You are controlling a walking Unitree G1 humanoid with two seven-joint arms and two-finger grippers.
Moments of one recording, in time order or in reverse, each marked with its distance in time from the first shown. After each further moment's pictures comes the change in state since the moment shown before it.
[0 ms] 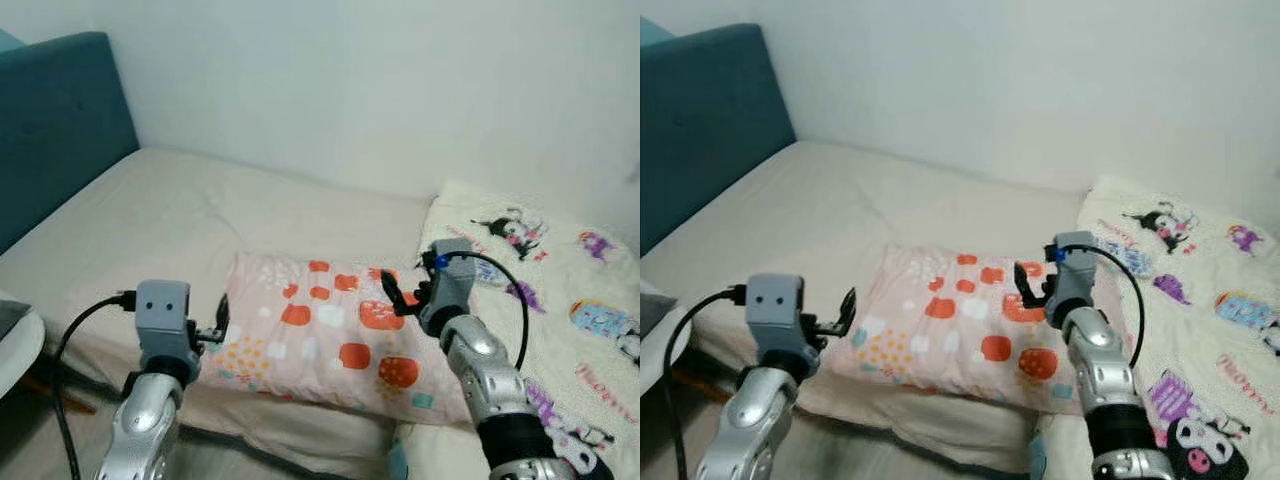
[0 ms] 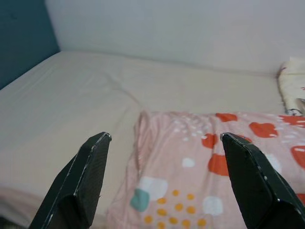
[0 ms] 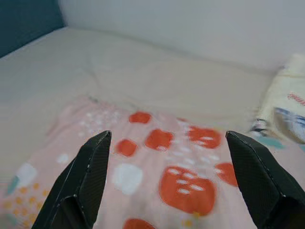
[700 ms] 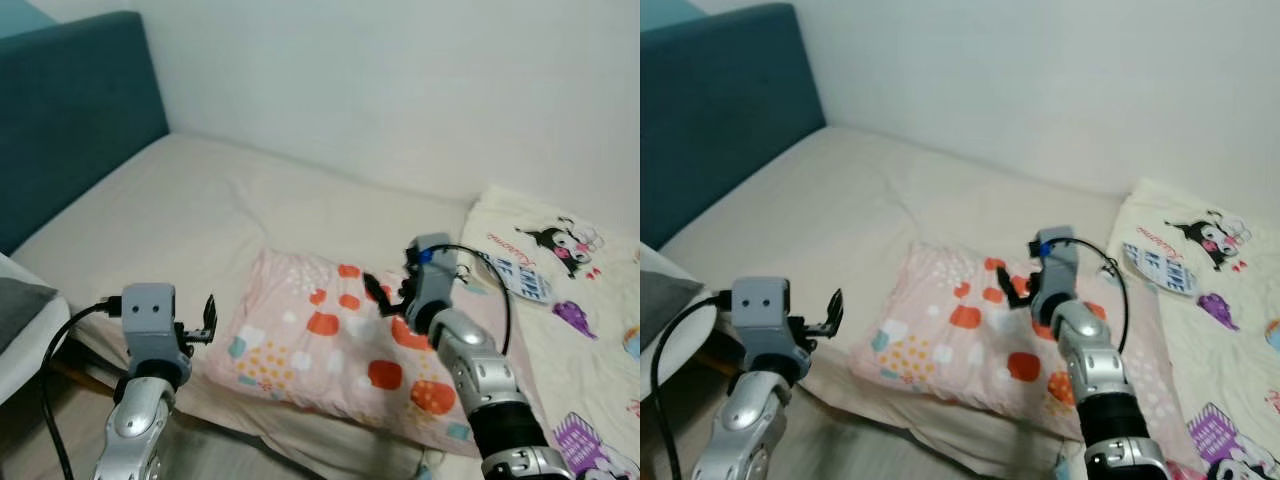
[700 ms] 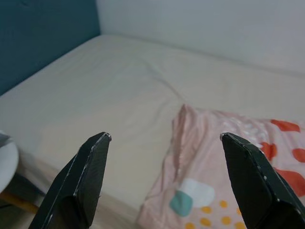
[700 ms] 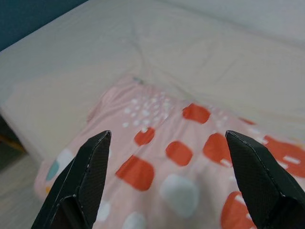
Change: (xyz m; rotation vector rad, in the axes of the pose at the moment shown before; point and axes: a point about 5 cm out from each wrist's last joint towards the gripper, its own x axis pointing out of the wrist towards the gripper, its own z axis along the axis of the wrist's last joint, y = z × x) left arm 0.000 0.009 -0.001 -0.022 0.004 0.069; right arm 0.007 0.008 -0.005 0.019 0.103 0.086
